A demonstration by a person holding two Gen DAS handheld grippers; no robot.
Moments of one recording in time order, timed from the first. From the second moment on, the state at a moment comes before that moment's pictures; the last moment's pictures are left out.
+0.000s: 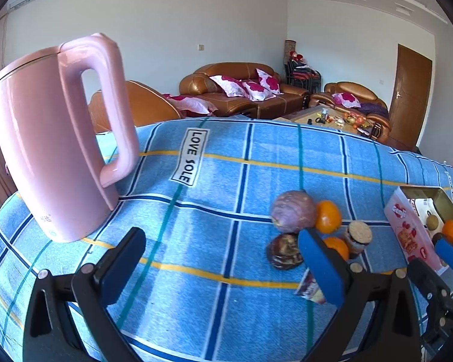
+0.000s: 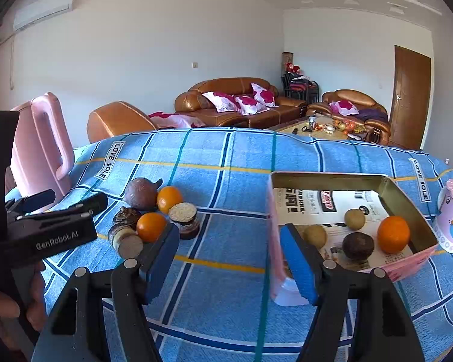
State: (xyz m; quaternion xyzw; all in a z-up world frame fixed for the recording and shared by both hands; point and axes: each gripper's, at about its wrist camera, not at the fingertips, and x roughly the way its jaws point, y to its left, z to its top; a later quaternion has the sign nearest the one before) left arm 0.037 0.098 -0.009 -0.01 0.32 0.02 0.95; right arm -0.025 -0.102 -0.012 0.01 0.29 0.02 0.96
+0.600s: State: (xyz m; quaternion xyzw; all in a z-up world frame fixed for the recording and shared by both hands) left arm 0.042 0.105 -0.005 0.03 0.33 0.00 0.94; right arm 0.051 -0.069 -0.042 -0.03 0.40 0.05 0.91
